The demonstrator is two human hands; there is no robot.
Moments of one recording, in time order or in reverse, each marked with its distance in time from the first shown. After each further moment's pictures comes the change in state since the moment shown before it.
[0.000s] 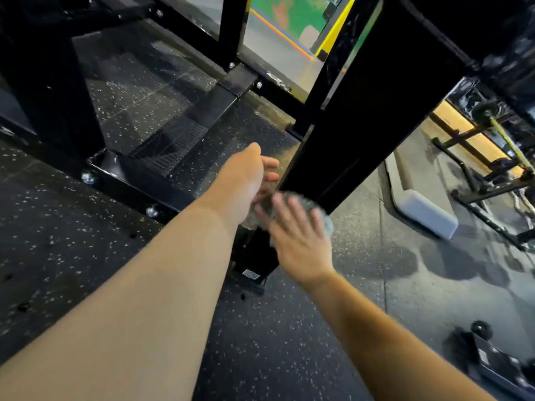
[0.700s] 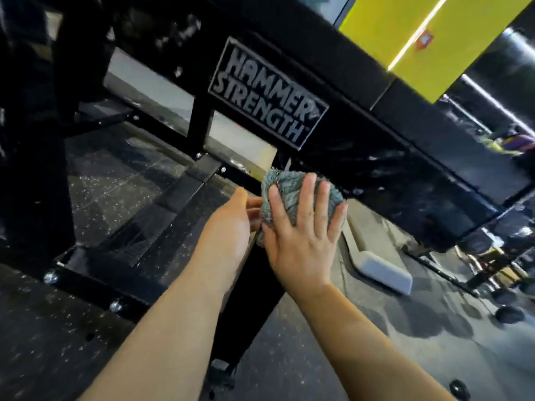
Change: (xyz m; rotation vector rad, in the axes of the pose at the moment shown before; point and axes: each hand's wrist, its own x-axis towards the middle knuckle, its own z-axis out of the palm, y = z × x) left_hand -0.057 0.055 0.016 -0.128 -0.032 0.319; right_hand 0.102 0.071 -0.073 -0.062 0.255 0.342
